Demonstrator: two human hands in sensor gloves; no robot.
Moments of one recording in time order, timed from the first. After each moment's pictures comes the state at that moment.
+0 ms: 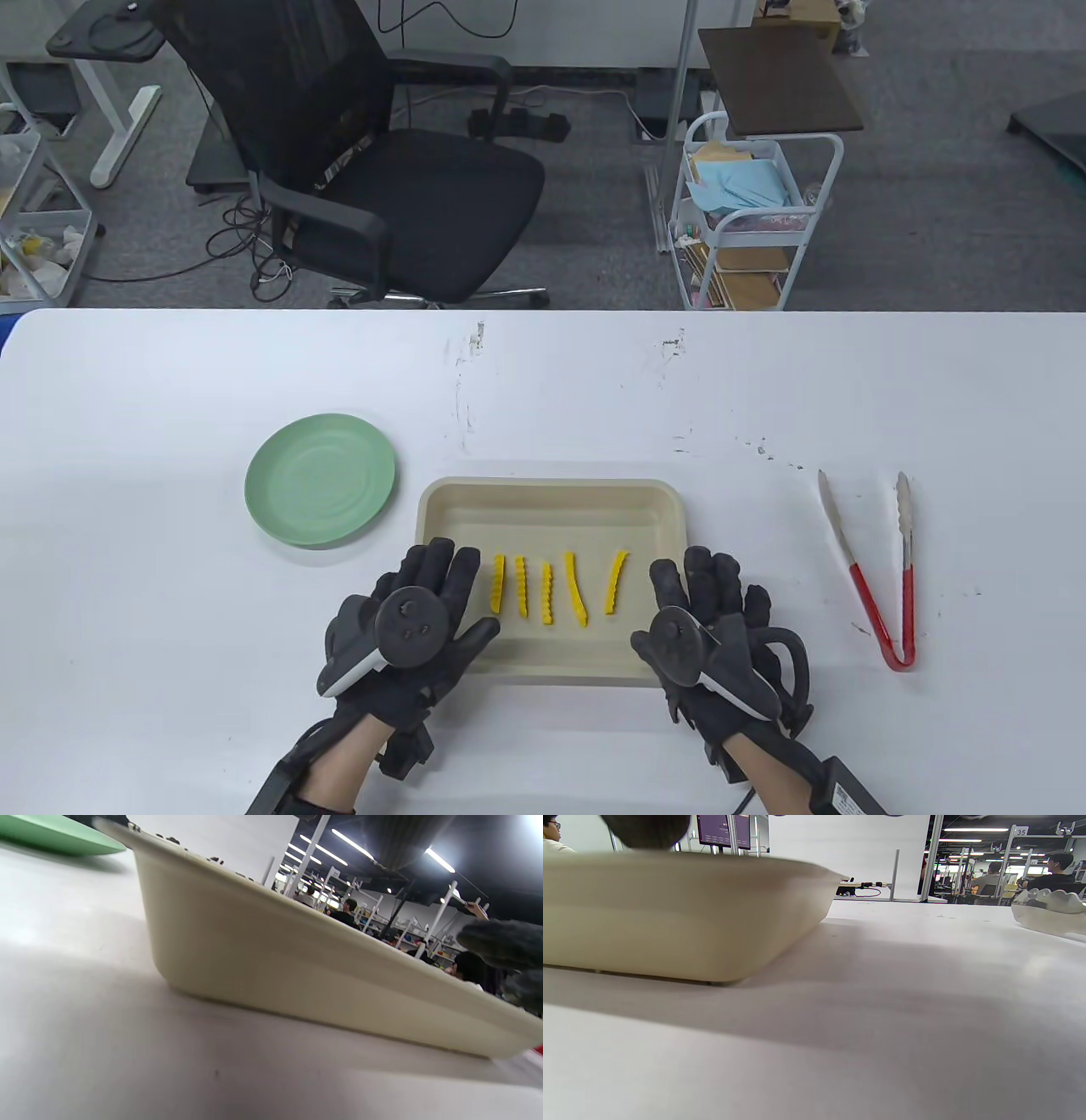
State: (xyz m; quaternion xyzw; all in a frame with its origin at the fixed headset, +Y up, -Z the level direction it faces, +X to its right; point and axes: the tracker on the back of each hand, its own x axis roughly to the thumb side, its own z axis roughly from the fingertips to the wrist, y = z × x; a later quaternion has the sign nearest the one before) left_hand -0.183 -0.736 -0.258 -0.08 -0.15 0.19 0.97; right_hand 0.132 -0.734 -0.240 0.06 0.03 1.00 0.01
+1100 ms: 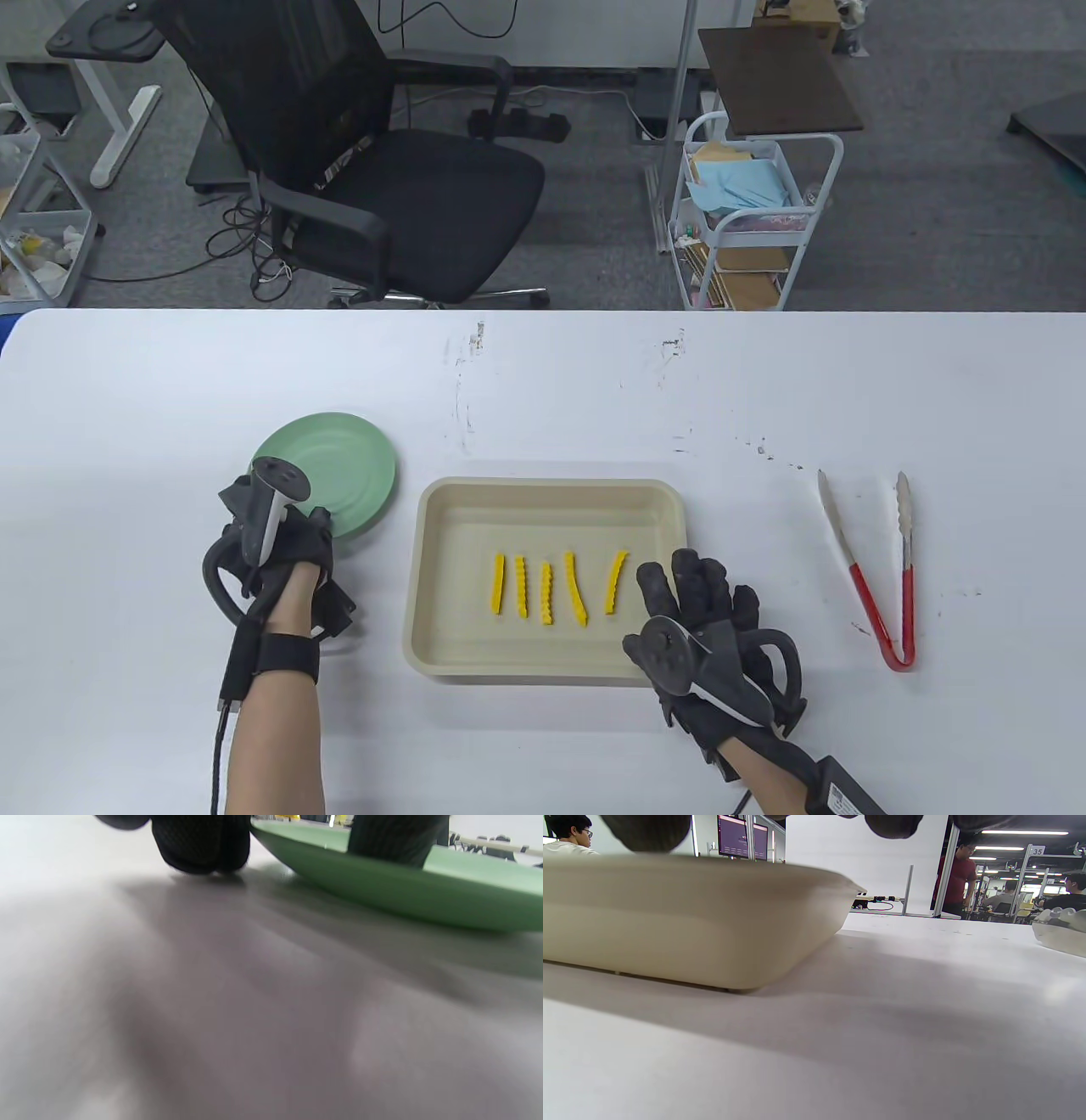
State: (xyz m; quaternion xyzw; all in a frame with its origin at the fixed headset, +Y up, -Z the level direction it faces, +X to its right) left_hand -0.327 -0.758 -0.375 -0.13 0.36 0.12 0.92; right_hand 0.124 -0.732 -0.236 0.09 0.00 1.00 0.00
